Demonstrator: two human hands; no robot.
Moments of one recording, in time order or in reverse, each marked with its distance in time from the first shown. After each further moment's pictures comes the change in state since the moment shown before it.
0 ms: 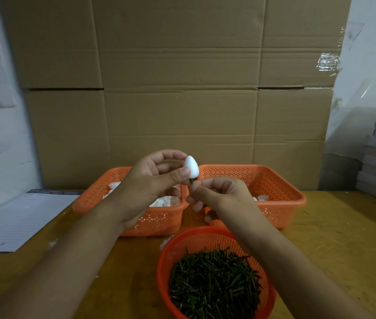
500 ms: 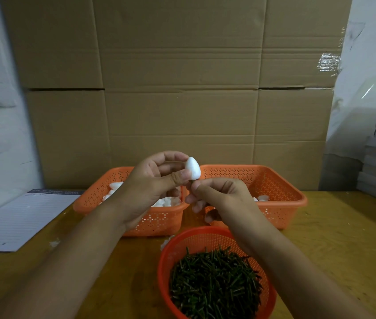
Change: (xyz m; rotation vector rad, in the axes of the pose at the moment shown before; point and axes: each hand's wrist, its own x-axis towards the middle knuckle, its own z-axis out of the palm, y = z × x) left_hand -0.002 0.001 0.002 -0.009 -0.004 -0.012; right_hand 0.000 0.002 0.000 0.065 -0.044 -0.004
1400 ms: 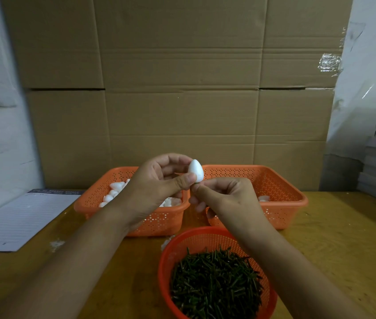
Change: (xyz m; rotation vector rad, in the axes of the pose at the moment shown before) left_hand 0.000 -0.005 0.000 0.098 -0.029 0.054; right_hand 0.001 0.004 -0.001 -0.121 0.115 -0.098
